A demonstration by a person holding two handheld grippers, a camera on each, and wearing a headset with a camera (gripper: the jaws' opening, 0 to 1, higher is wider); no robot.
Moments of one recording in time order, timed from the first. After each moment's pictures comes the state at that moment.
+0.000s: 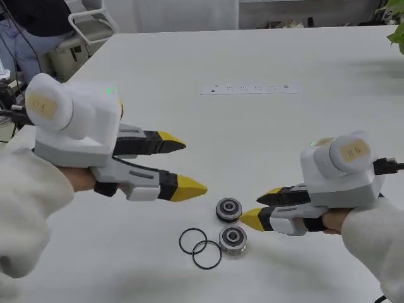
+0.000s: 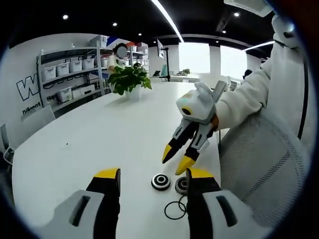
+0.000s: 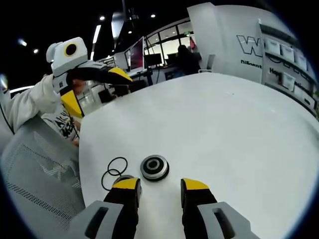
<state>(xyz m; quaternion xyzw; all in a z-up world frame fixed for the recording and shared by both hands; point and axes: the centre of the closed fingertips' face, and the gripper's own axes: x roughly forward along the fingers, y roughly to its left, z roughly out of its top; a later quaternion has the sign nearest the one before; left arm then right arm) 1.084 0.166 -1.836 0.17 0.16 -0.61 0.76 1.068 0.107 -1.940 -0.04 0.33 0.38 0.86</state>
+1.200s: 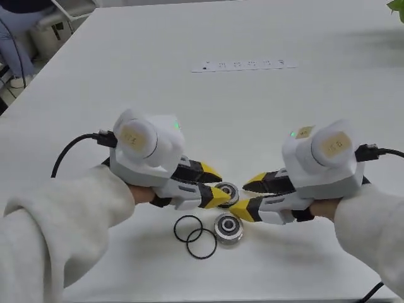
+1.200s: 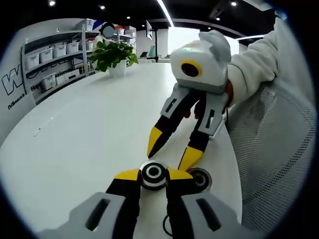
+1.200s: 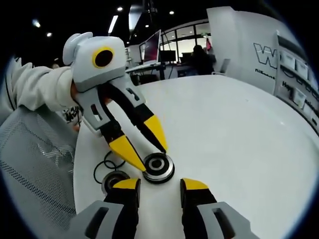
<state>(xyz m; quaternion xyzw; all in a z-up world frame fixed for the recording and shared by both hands) 1.084 0.127 -1.938 0.21 0.22 -0.63 0.71 1.070 0.124 -1.958 -0.10 0.31 0.43 0.84</state>
